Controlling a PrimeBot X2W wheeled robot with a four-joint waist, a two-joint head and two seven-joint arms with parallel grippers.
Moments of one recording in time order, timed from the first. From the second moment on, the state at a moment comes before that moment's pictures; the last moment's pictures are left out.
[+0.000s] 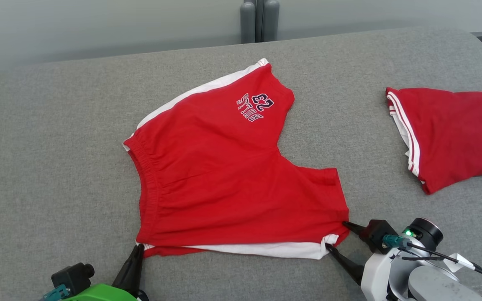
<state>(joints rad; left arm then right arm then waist) -0.04 0.14 -0.38 0.50 -0.90 -0.13 -0.26 -0.23 -0.41 0.85 0.43 0.31 0.10 -0.10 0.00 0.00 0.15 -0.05</state>
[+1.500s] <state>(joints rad) 0.02 0.27 -0.39 0.16 -0.73 -0.03 -0.24 -0.05 -0.45 0.32 0.01 0.54 -0.11 -0.25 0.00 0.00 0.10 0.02</state>
